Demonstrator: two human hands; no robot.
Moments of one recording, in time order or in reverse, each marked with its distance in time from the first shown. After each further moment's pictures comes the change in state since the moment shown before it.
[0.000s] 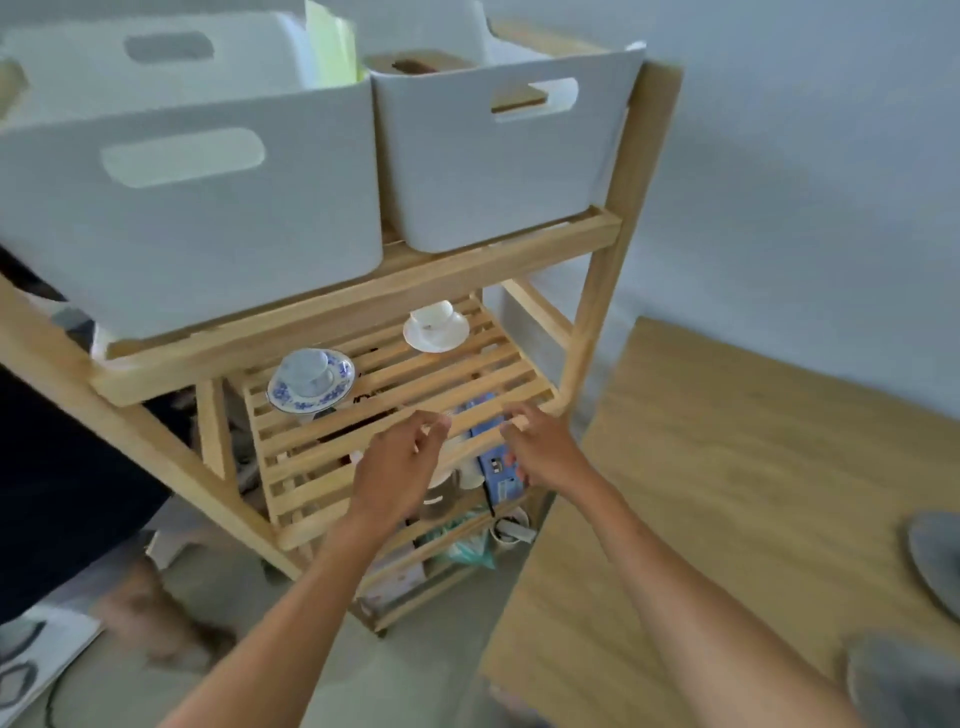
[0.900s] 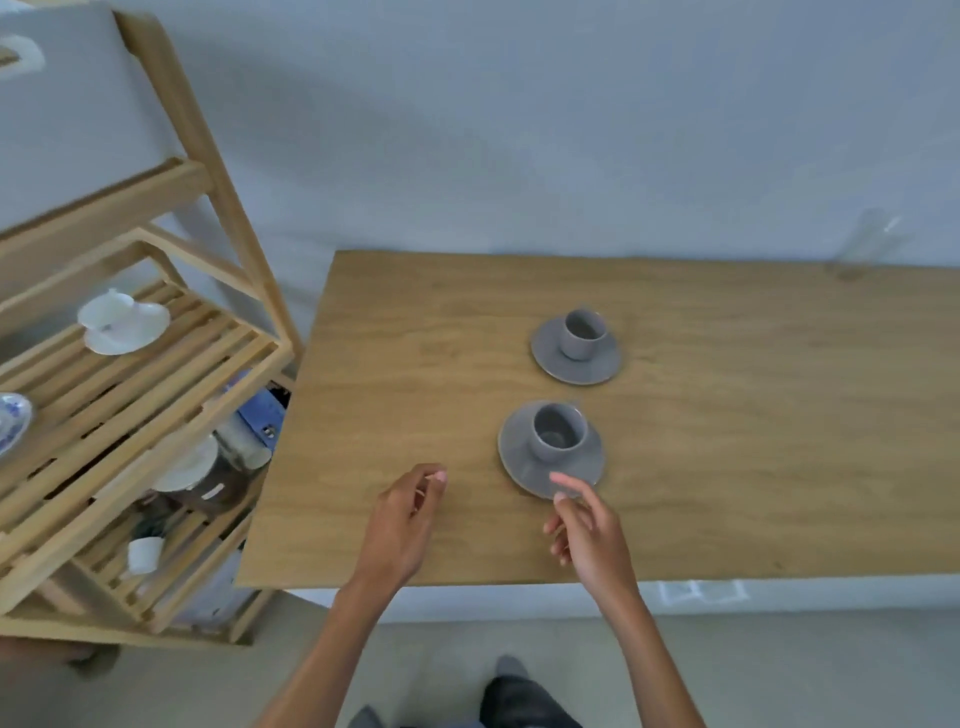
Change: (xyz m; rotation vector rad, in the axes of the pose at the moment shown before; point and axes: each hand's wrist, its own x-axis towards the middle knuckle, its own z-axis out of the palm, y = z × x) left_hand -0.230 0.135 0.177 -0.238 -0.510 0.245; right_hand -0.384 0.217 -0.076 0.611 0.761 0.279
